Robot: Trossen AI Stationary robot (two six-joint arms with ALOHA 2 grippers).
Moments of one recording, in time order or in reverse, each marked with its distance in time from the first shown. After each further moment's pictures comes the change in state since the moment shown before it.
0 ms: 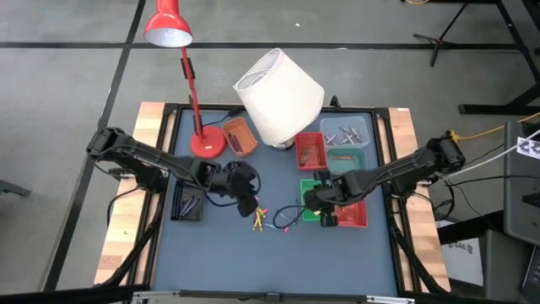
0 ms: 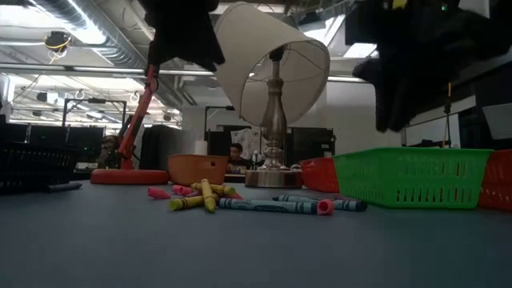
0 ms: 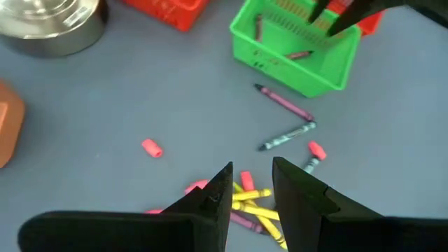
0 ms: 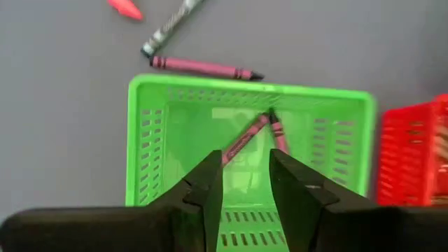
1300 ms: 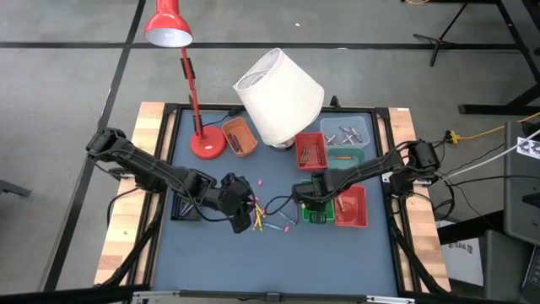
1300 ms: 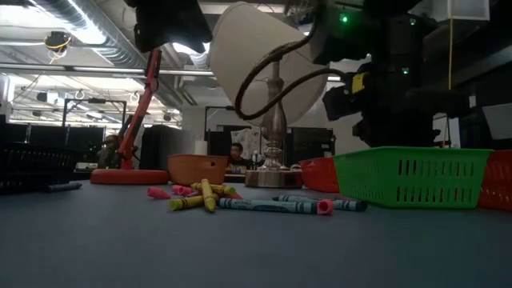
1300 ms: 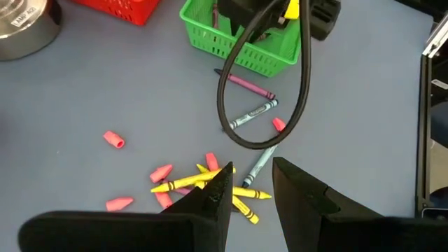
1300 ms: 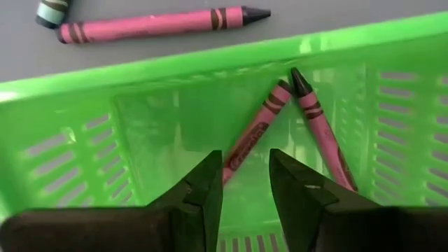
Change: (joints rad) left arm -0.138 0.001 0.000 0.021 -0.048 -0.003; right arm -0.125 0.229 0.000 0.020 -0.170 0.132
